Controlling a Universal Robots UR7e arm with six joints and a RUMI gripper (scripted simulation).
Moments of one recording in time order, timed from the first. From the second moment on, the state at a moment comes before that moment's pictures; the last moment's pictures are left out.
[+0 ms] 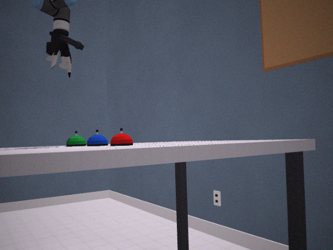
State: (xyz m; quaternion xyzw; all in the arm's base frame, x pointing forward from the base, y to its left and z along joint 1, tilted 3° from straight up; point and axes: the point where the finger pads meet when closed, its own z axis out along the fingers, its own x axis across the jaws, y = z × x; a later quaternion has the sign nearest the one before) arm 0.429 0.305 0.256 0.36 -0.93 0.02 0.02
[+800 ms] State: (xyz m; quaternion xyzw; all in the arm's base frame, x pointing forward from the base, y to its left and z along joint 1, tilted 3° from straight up) arm 0.455 0.202 0.112 0.21 -0.98 0.02 0.00
